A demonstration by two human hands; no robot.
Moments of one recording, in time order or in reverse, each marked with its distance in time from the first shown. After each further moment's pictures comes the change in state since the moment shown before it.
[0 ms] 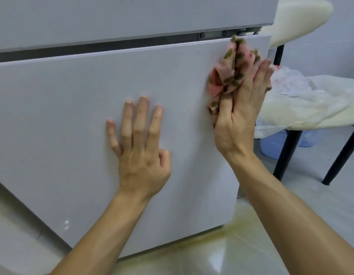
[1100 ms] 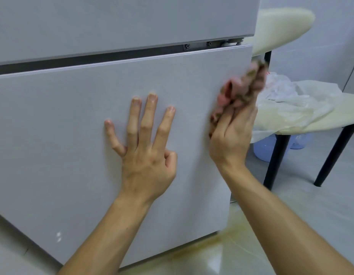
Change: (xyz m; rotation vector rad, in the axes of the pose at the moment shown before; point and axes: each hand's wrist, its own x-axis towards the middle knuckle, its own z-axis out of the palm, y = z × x) left_hand 0.023 0.025 0.003 0.011 -0.054 0.050; right_hand -0.007 0.018 -0.005 0.008 0.157 0.167
